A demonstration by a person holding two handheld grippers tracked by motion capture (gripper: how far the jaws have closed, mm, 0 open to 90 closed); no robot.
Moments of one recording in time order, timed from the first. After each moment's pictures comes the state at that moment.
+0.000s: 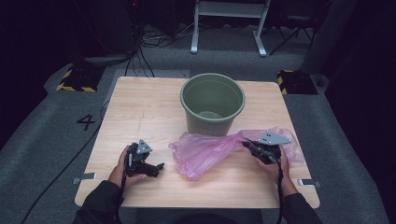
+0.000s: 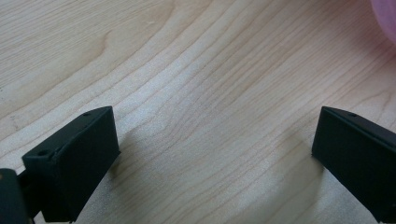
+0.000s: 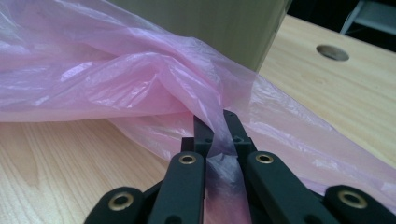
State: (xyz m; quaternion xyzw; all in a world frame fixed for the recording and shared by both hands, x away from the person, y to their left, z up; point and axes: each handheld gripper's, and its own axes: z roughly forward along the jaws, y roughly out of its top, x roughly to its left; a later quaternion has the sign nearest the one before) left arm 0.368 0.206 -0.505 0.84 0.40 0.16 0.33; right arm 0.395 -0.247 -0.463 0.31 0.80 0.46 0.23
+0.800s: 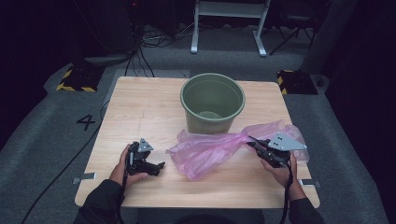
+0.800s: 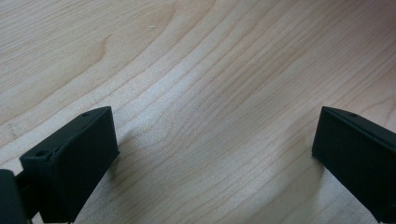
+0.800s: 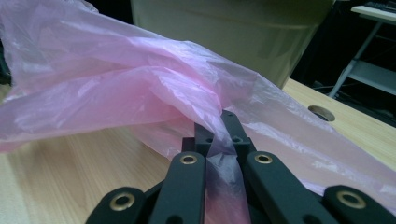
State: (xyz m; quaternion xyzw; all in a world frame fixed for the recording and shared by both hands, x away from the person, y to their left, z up) left arm 0.372 0.204 -0.505 0.84 0.41 0.16 0.33; right arm 0.365 -0.253 -0.423 0.25 0.78 0.52 0.26
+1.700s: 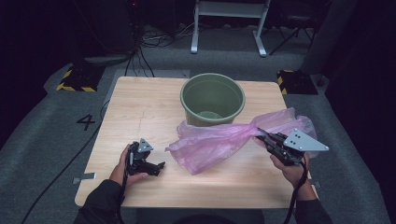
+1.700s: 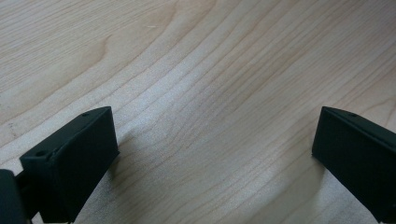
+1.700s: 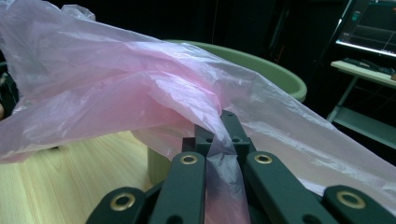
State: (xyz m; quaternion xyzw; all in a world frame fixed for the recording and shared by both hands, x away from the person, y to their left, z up) left arm 0.372 0.204 -0.505 0.84 0.41 0.16 0.33; right arm 0.345 -0.261 -0.367 0.22 0.74 0.57 0.30
